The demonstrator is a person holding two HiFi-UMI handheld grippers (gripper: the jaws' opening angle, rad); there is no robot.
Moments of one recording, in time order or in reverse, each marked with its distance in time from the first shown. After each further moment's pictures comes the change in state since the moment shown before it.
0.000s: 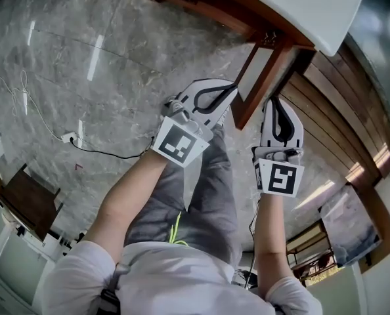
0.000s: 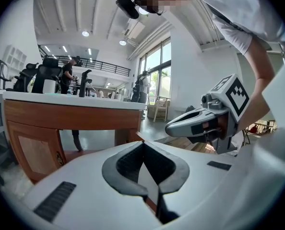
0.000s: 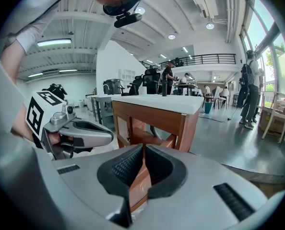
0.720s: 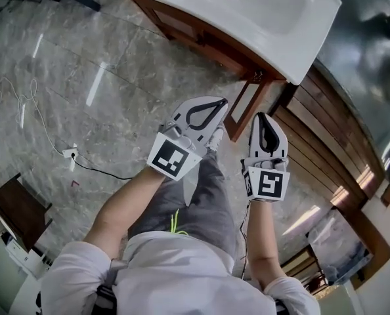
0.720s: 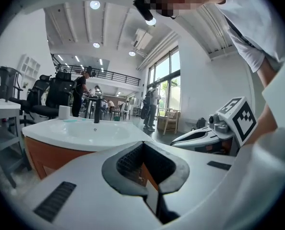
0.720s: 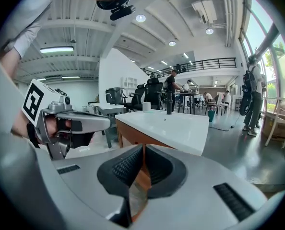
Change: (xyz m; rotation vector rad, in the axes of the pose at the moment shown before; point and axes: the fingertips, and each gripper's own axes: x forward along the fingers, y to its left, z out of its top) left arm -0.083 0.035 0.168 -0.023 -0.131 0.130; right arm -0.038 0.032 0.142 0.001 -0.079 0.023
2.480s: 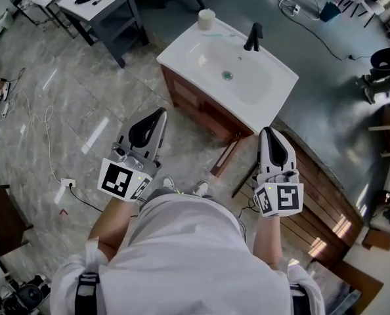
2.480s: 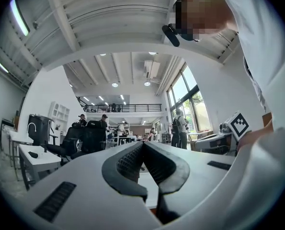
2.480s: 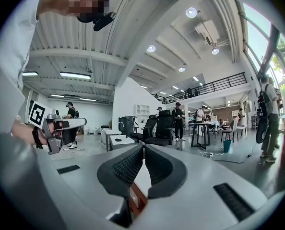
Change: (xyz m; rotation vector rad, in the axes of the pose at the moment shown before) left arm -0.202 0.033 0.333 0.081 -0.306 0.414; right arm -0.136 0.005 0.320 -0.061 -0.324 0.170
